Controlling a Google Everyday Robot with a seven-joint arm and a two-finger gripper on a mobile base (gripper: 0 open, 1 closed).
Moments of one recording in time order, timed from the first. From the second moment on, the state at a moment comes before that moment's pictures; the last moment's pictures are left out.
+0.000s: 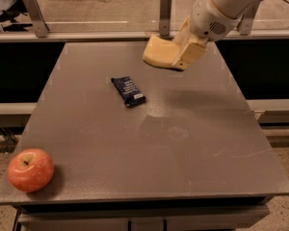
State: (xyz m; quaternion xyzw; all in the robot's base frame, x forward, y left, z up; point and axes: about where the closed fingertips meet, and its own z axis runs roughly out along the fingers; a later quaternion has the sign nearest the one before) arm 0.588 -0.097 0.958 -0.68 0.69 0.04 0.27
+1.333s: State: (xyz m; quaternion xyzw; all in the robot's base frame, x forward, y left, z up) arm 0.633 -0.061 0.870 -0.70 0.67 0.10 0.23
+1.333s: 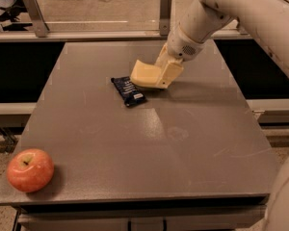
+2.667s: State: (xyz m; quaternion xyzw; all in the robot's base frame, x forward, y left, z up) arm 0.637 -0.085 0.875 -0.70 0.68 0.09 0.22
